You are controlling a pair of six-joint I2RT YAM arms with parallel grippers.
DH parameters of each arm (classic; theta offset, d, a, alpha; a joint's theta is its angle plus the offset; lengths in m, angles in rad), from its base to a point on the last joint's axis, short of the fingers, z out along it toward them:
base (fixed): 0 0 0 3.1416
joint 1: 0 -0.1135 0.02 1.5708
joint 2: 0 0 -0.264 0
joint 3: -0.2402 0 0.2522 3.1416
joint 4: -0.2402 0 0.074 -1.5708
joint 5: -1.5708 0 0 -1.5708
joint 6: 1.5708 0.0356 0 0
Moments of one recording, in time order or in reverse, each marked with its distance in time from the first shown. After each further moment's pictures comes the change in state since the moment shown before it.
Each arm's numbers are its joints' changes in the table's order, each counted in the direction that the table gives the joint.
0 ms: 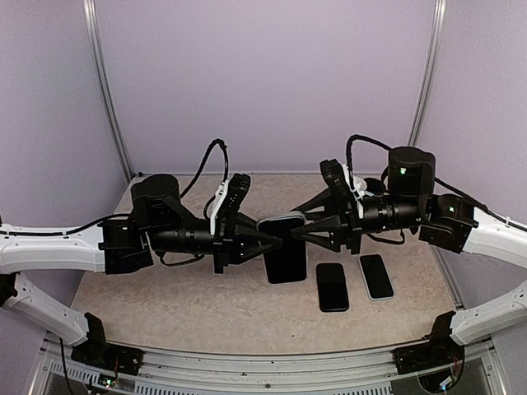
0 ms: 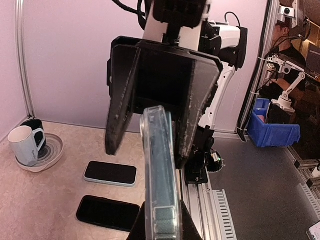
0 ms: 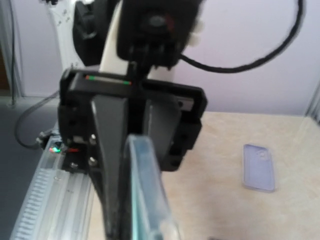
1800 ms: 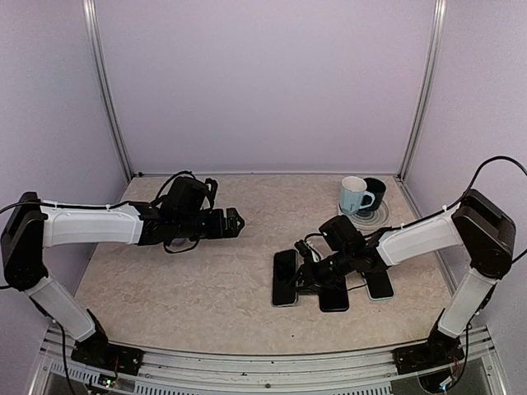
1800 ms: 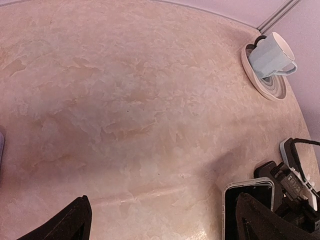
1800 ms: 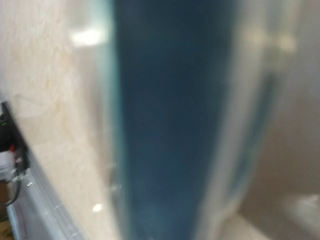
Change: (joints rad) left arm -0.325 0.277 -0.068 -0.388 0.575 -0.504; right arm 0.158 0.589 0.232 0.146 0.027 1.001
